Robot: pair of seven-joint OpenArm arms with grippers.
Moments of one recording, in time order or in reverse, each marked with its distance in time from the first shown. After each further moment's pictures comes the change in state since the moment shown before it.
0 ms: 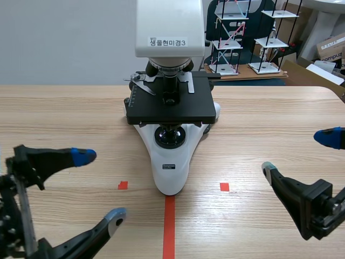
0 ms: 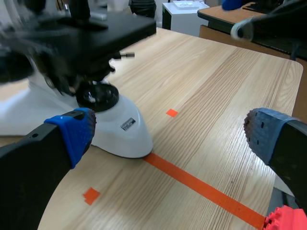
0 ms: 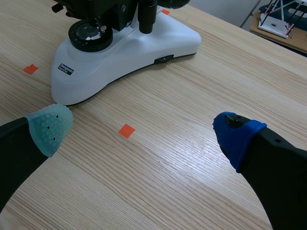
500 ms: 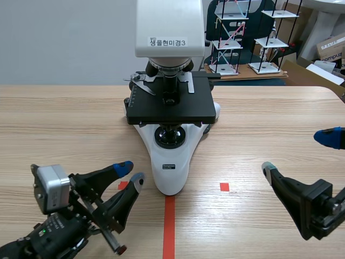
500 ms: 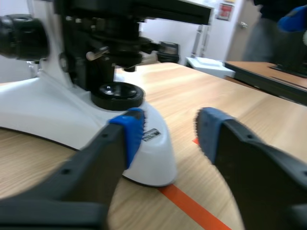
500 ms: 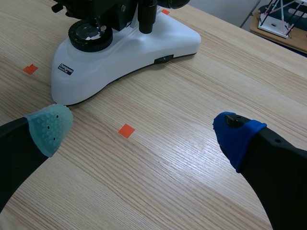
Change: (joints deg) left arm -26.1 20.8 11.2 -45.6 13.2 1.7 -29.3; right arm 0.0 0.0 0.0 0.0 0.0 0.0 0.0
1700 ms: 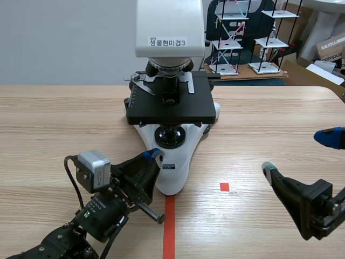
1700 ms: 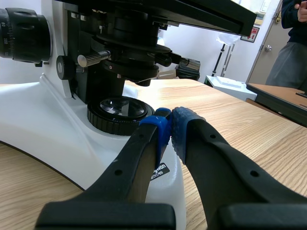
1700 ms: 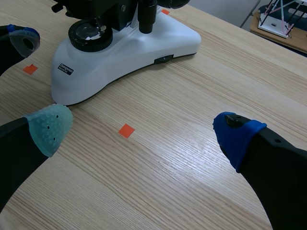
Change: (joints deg) left arm -9.6 12.4 0.0 -13.9 -1.5 5.5 -0.7; right arm 0.0 0.0 0.0 0.0 0.0 0.0 0.0
